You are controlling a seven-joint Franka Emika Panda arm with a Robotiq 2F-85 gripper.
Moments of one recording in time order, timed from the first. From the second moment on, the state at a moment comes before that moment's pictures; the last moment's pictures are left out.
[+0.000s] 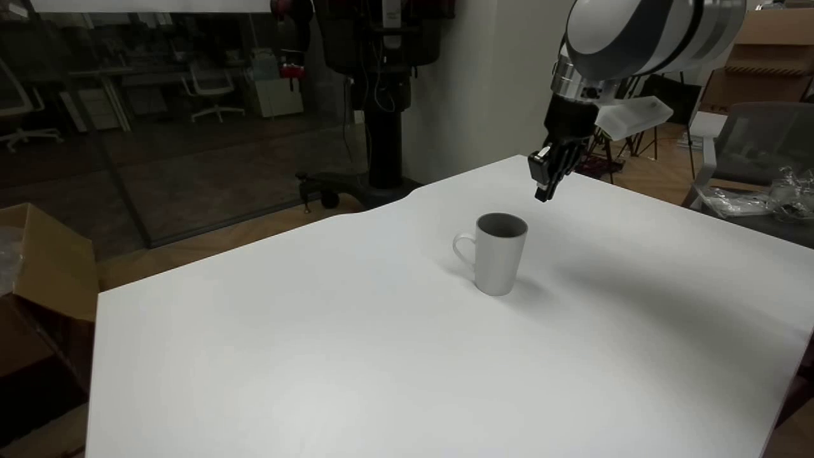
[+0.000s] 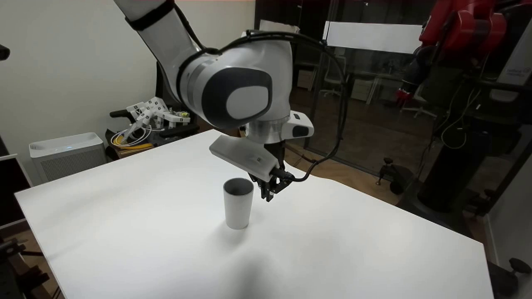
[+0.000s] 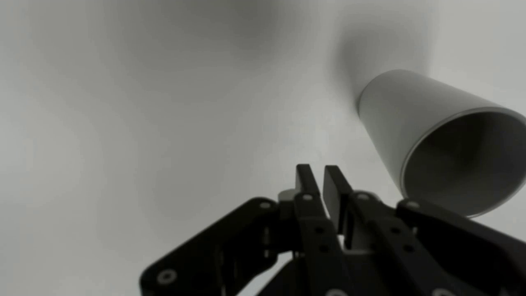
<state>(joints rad) -0.17 0.34 -0.03 -2.22 0.06 2.72 -0.22</state>
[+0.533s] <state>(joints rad) -0.17 0.35 -0.03 -2.22 0.06 2.72 -0.22</state>
